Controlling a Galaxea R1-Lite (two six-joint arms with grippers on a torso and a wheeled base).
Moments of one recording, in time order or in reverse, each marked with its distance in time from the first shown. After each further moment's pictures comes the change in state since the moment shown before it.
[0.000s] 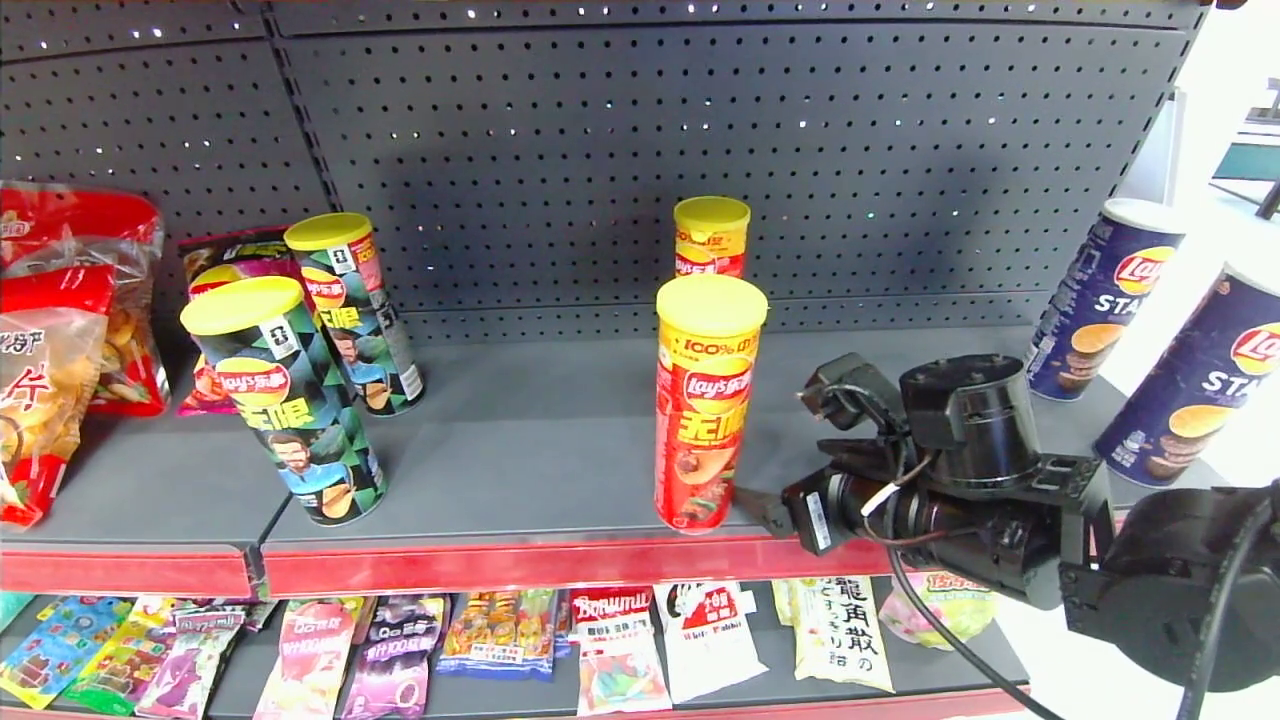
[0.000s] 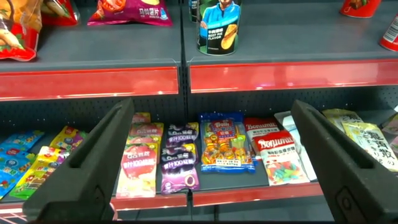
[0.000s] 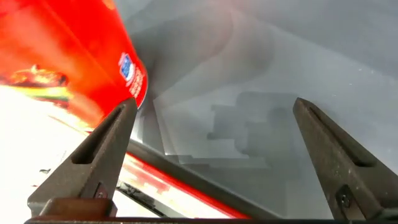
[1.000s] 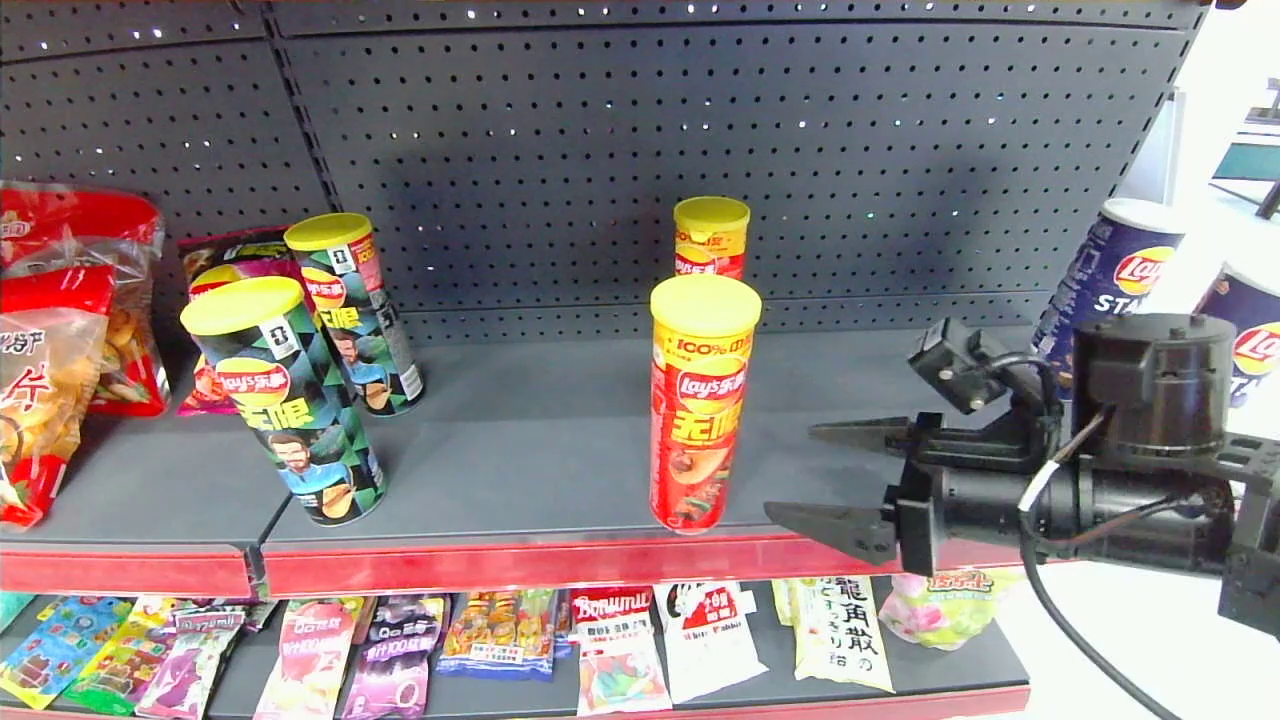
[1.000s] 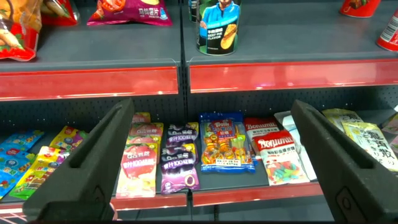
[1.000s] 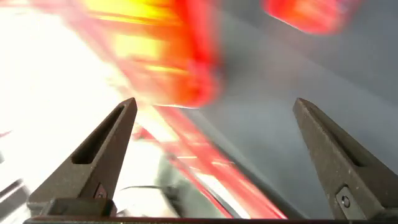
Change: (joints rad) left arm 0.000 0.000 0.000 0.000 0.000 0.000; right arm -0.173 -0.190 0.078 -0.033 0.711 -0.114
